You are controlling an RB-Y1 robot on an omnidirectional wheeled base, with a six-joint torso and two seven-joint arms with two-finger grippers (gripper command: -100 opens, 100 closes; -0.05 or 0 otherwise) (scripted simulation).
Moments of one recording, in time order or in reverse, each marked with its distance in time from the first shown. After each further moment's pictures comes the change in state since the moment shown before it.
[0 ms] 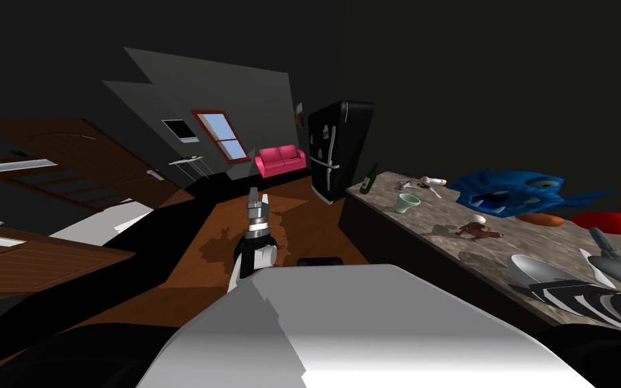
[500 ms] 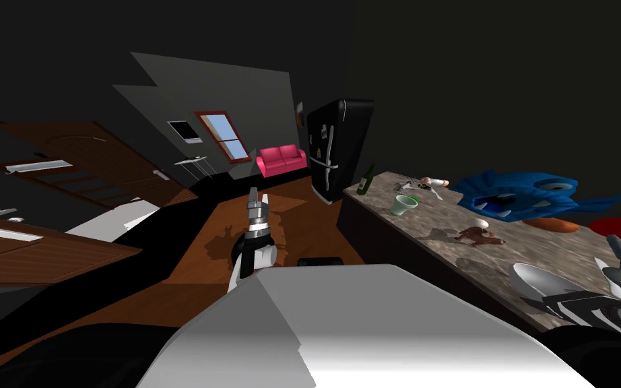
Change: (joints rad) left arm 0.000 0.000 0.000 0.000 0.000 0.000 0.000; right arm 0.045 -0.018 0.025 -0.010 -0.003 -0.013 0.029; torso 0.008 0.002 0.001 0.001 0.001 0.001
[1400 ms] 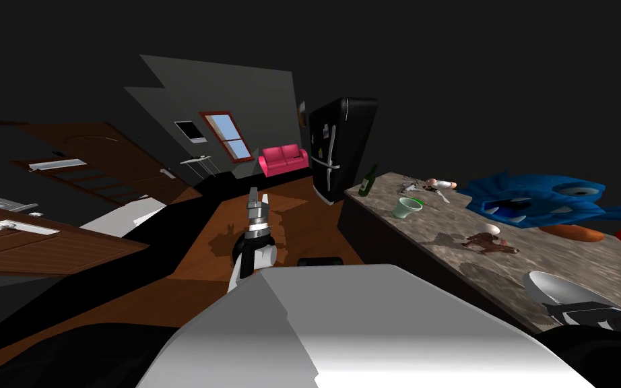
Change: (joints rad) left arm 0.000 0.000 0.000 0.000 0.000 0.000 0.000; right arm -0.014 0.054 0.015 0.000 0.017 0.023 0.020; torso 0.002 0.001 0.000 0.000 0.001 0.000
